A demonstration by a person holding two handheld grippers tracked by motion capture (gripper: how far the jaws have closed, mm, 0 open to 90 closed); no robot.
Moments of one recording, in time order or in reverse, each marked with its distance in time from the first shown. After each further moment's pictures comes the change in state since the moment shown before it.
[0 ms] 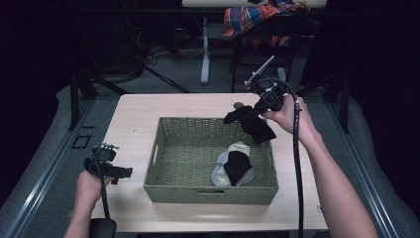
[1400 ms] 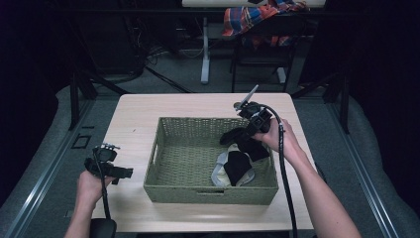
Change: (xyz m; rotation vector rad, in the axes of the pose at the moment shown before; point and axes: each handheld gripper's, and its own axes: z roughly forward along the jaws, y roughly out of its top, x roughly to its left) left arm -0.002 0.000 0.001 0.002 0.003 0.008; right arm 0.010 -0.021 0.079 0.106 0.026 -0.008
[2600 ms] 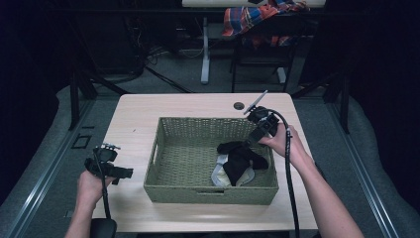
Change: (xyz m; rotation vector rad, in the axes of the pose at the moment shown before) left arm -0.001 0.000 0.001 0.007 0.006 0.002; right arm -0.015 -0.022 0.017 -0.015 0.025 0.035
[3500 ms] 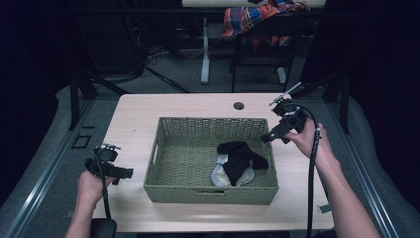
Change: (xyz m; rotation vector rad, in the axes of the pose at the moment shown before) left arm 0.000 0.000 0.001 0.005 0.002 0.003; right arm -0.017 -0.036 -0.065 -0.121 -0.040 0.040
